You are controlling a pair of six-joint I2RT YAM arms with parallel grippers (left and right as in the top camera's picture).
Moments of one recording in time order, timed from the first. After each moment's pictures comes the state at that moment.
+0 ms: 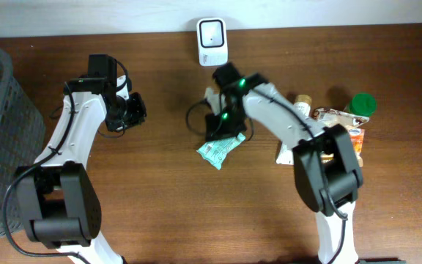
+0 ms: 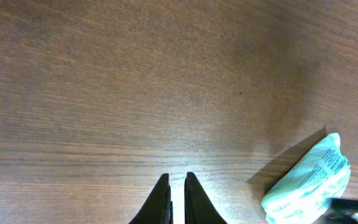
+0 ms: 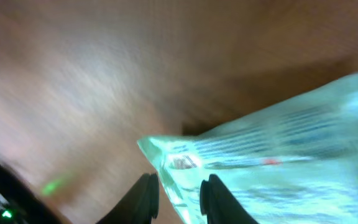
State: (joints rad) left arm 0.00 1.89 1.48 -0.91 0.25 -0.31; right arm 0.45 2.17 1.76 -1.02 -0.47 0.12
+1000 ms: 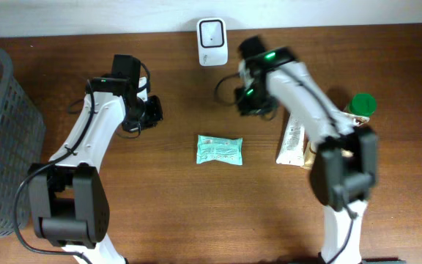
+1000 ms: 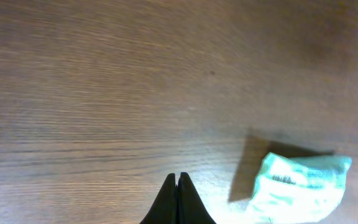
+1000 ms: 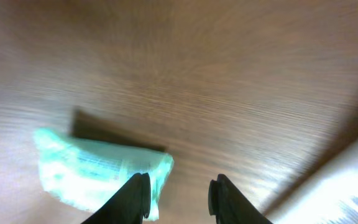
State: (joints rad) left arm -0.12 1.89 1.48 -0.92 0.20 -0.30; right arm 0.31 2.12 1.93 -1.21 -0.16 0.21
